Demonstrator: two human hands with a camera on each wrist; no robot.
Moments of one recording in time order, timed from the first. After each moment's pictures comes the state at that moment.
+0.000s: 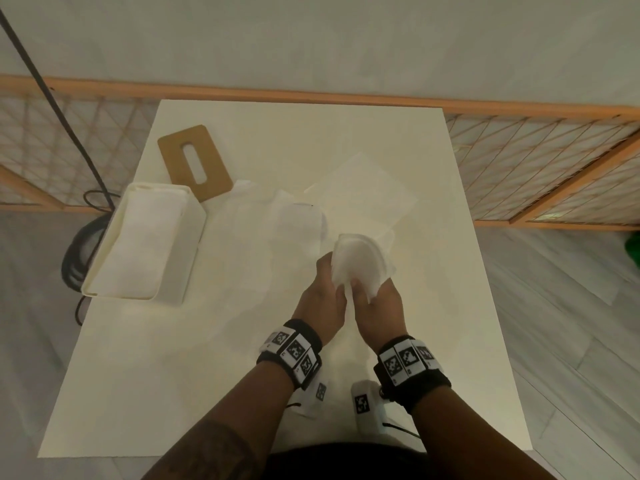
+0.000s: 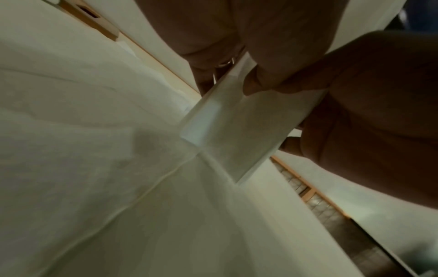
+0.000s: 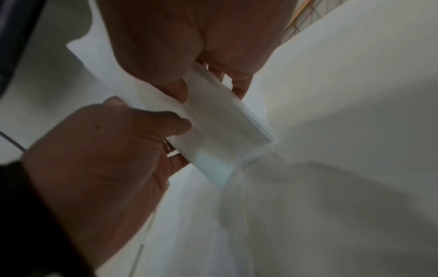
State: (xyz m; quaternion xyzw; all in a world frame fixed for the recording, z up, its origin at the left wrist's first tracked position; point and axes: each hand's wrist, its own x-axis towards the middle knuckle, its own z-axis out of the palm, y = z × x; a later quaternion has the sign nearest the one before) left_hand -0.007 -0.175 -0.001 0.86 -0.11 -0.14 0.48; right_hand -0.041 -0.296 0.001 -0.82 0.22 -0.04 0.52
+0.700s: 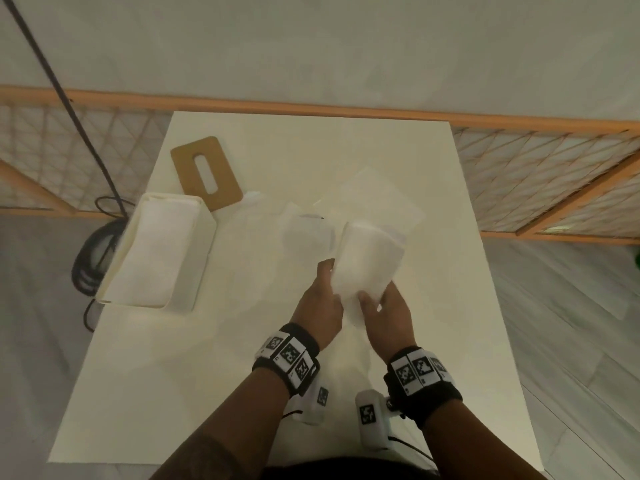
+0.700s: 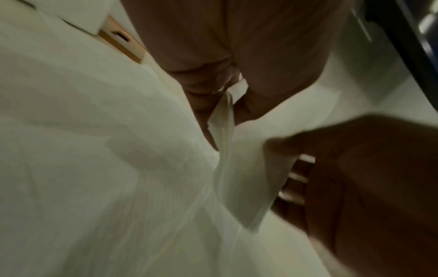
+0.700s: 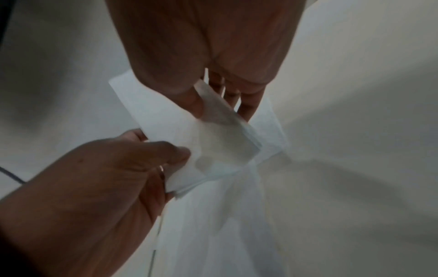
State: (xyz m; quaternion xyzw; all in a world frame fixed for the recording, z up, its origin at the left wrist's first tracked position) left_hand 0.010 -0.160 0.011 0.87 -0.09 -0.18 0.46; right_hand -0.035 -0.297 0.002 -0.80 0.26 0.02 0.54
